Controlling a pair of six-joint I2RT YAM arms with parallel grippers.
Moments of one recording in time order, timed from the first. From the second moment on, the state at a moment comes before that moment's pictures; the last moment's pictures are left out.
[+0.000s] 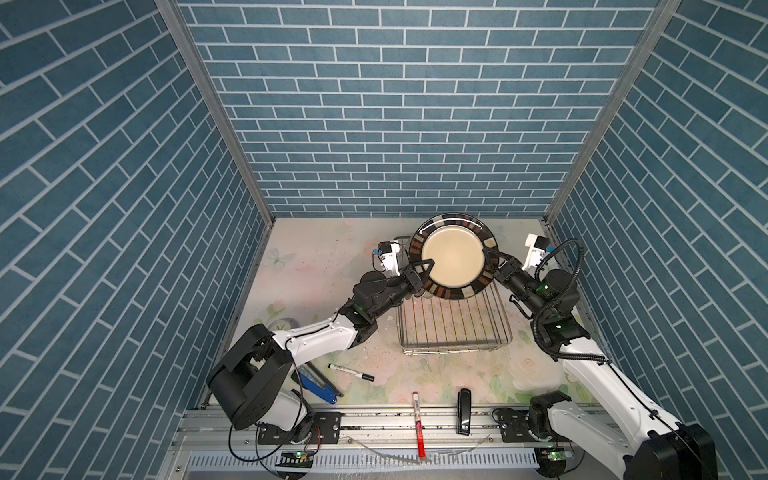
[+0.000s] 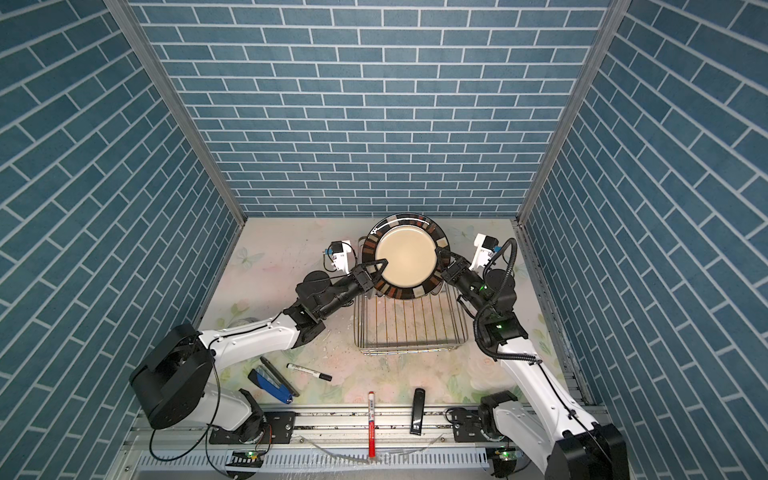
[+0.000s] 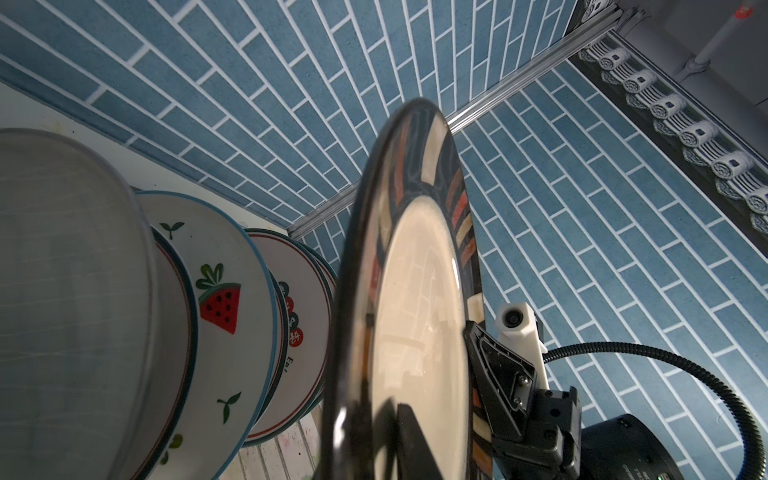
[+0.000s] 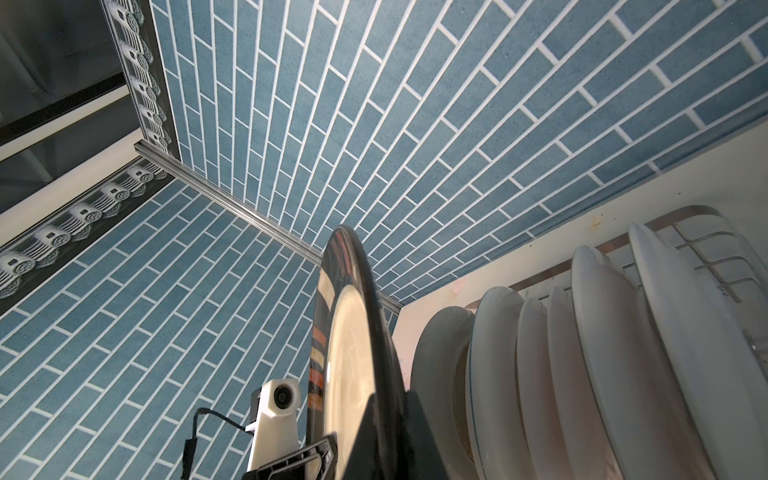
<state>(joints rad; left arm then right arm) -0.77 1.48 0.76 0.79 0.13 -1.04 0.31 0.97 0.61 0.44 -0.36 0.98</state>
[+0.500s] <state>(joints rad) -0.76 1.48 0.76 0.75 0.09 -1.04 0.30 1.12 0.61 0.56 -0.41 1.01</state>
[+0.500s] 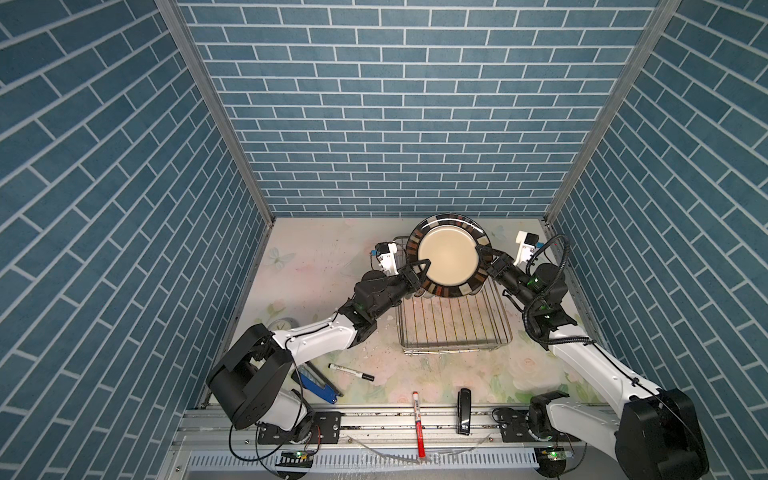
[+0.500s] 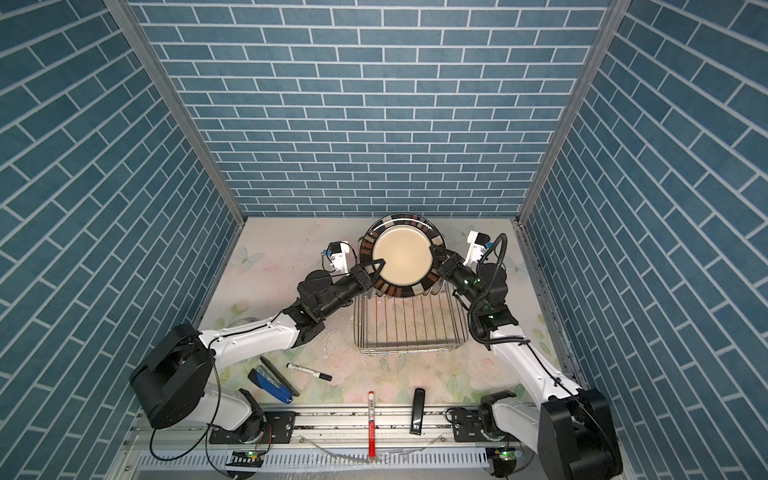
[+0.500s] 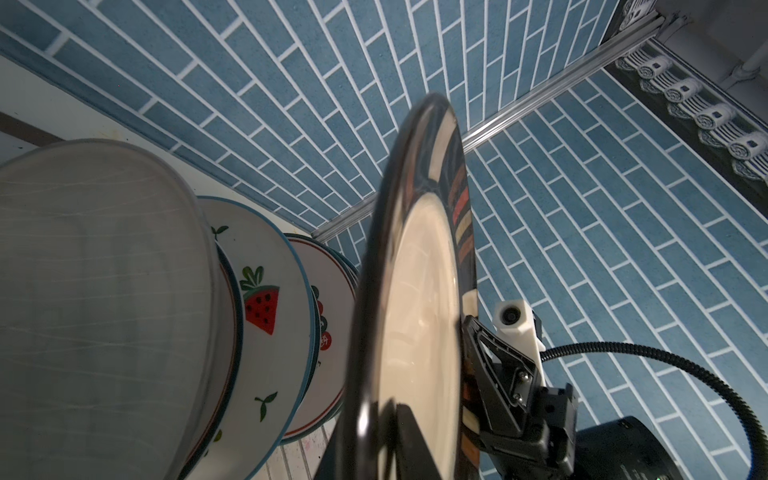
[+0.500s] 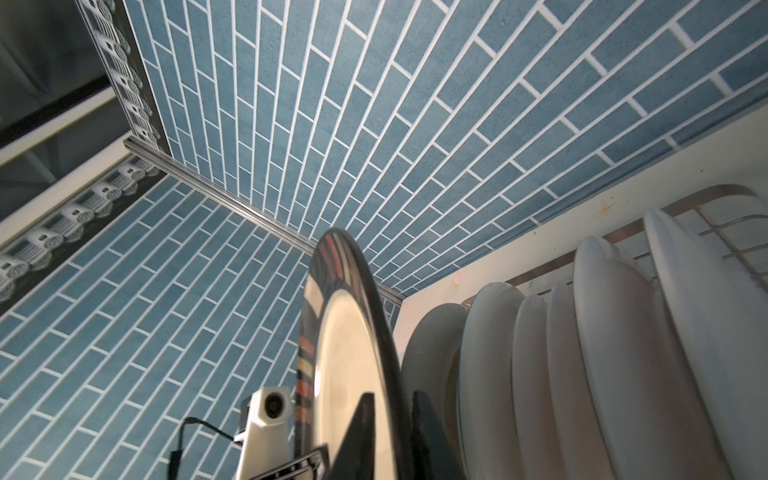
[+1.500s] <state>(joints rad) -0.64 1.33 0.64 0.72 0.24 -1.14 0.45 1.14 0.75 0.38 -0.45 0.85</state>
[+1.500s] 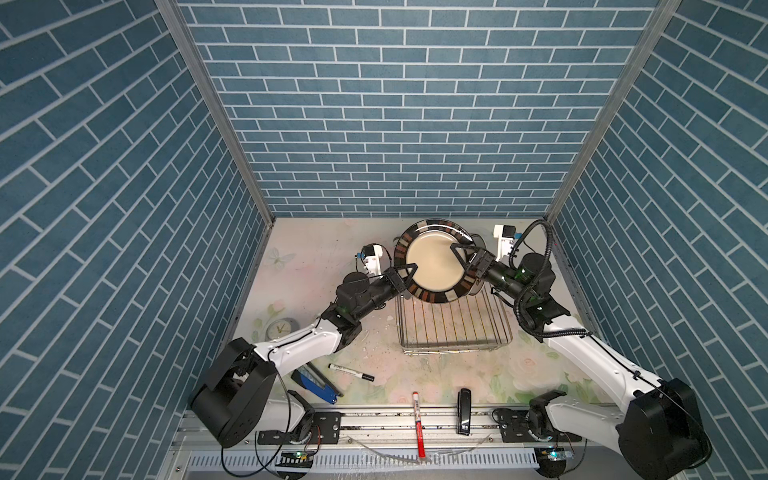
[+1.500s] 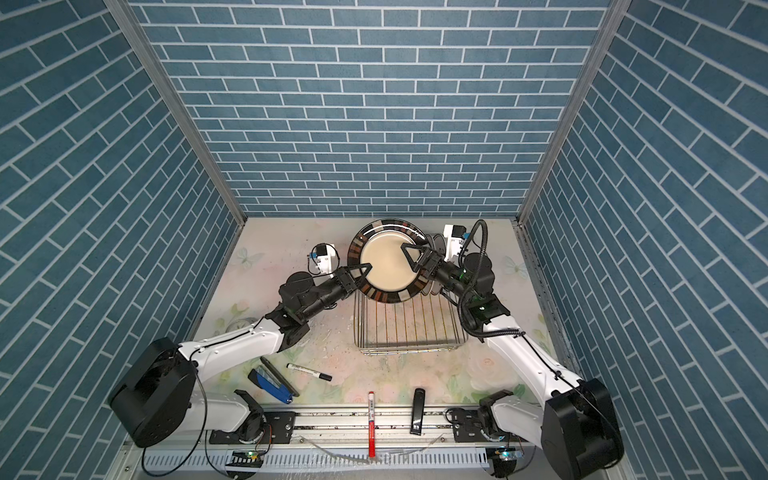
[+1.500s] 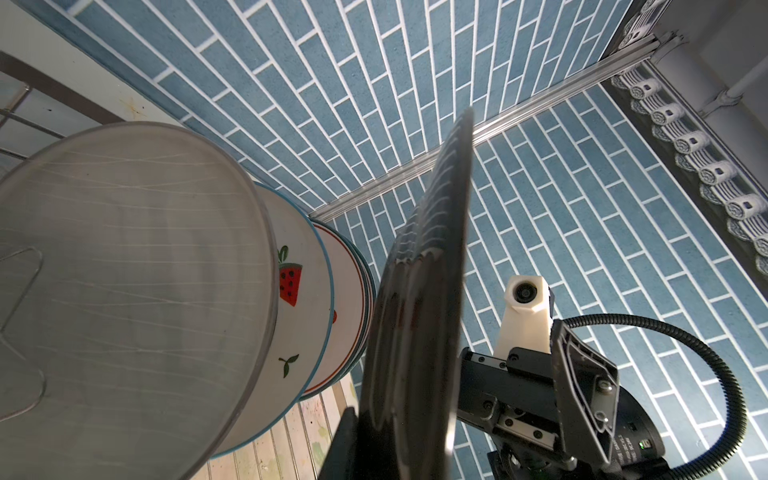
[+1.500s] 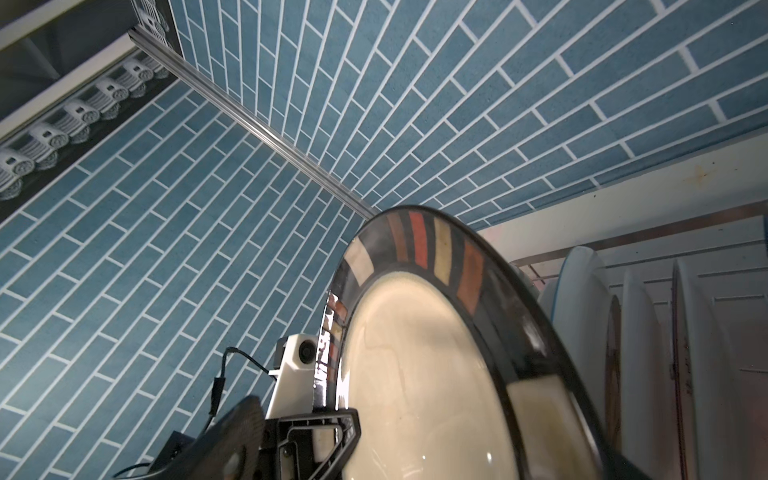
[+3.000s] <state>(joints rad) -0.03 1.04 0.48 0.39 0.30 -1.23 0.87 1.46 1.15 -0.08 -0.27 0.28</state>
